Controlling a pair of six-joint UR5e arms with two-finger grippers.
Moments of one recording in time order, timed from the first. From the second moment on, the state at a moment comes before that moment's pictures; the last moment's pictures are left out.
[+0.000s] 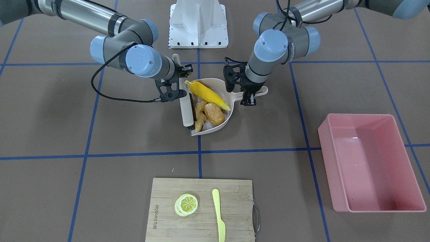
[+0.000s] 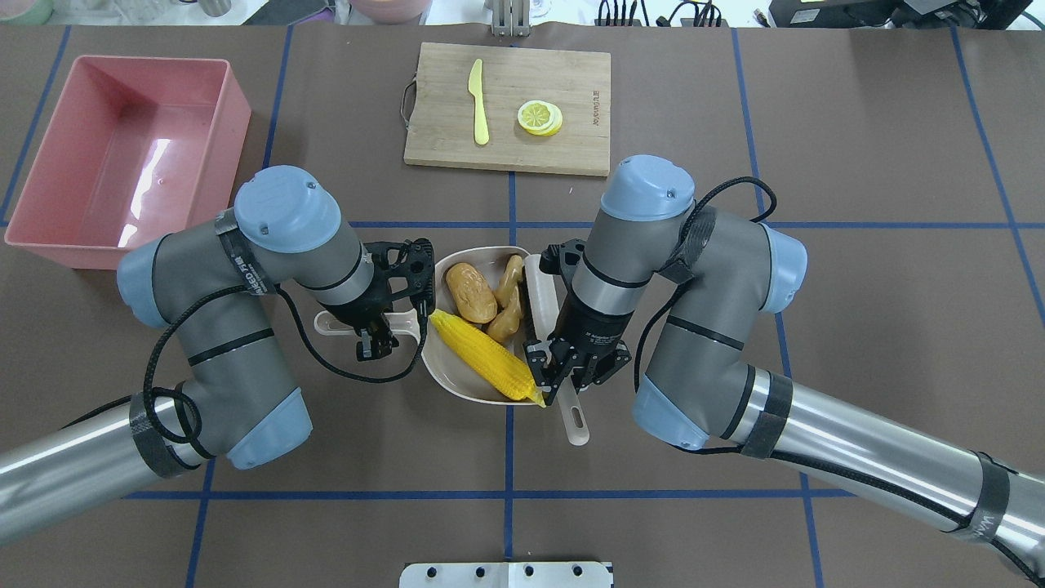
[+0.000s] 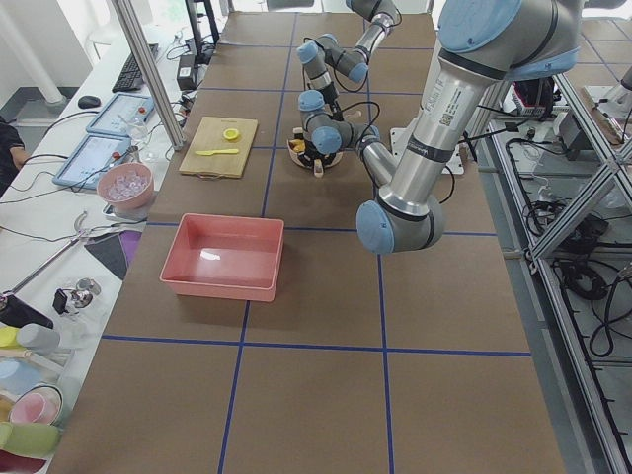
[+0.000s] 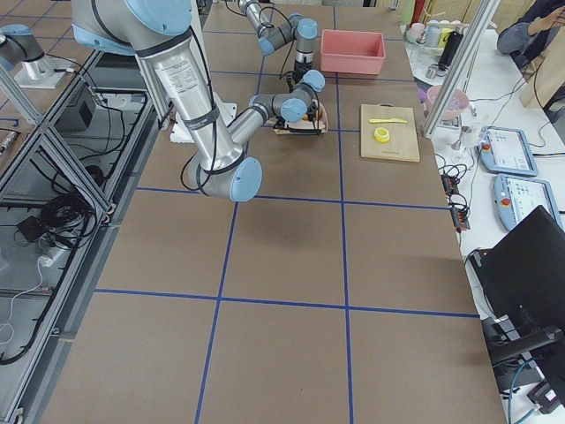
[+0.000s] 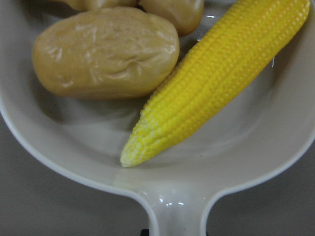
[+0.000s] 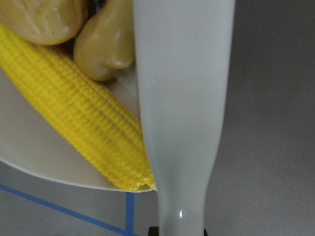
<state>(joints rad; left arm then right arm) -0.58 -2.11 -1.67 -1.73 -2.05 0.30 0.56 -0.93 1.56 -1.44 2.49 1.03</state>
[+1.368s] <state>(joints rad) -0.58 -2.09 -1.68 -2.02 -2.01 0.10 0.72 -1.00 1.80 -1.67 2.57 1.09</state>
